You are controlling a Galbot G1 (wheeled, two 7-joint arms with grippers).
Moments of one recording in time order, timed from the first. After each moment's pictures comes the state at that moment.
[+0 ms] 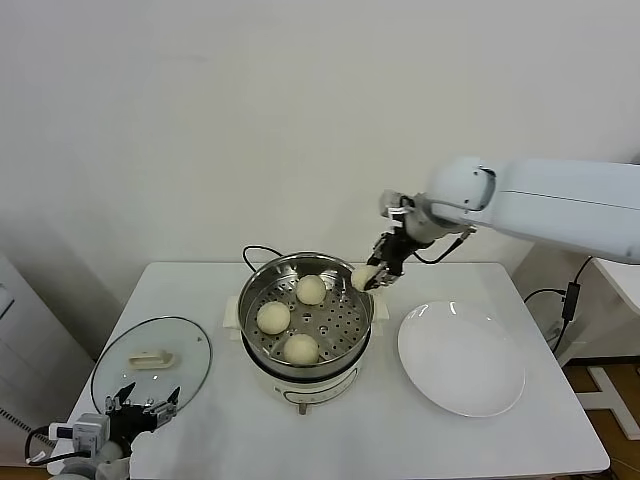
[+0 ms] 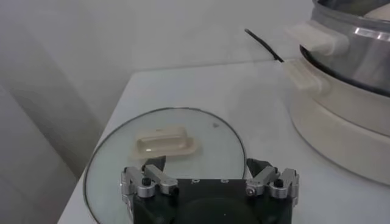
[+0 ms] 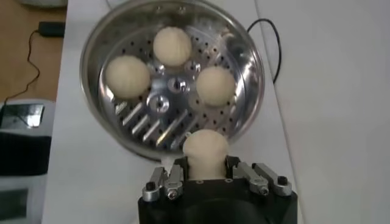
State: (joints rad) left arm 1.66 -0.88 -0.56 -2.10 -0.65 0.42 -0.30; right arm 0.94 0.95 -1.70 1.51 1.04 -0.45 -0.72
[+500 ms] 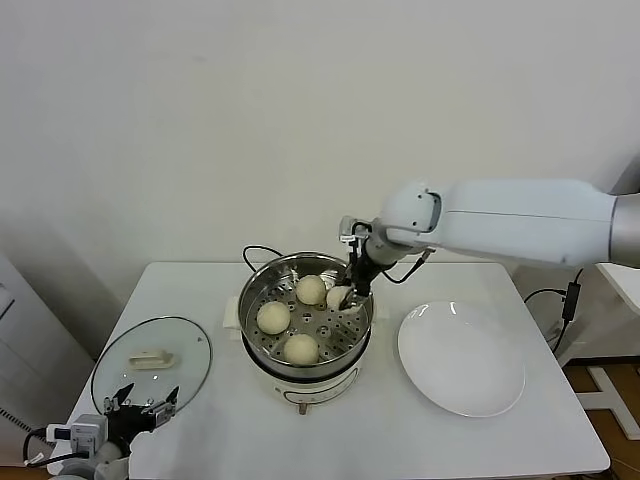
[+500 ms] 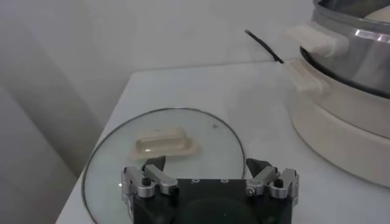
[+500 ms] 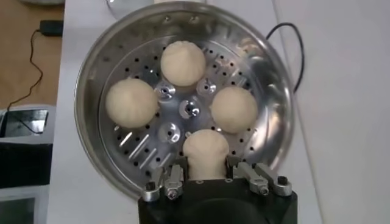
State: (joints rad) left arm 1.67 -0.89 -0.58 -2.10 -0.65 0.42 -0.30; right arm 0.83 1.07 -1.69 1.49 1.07 -0.51 -0.63
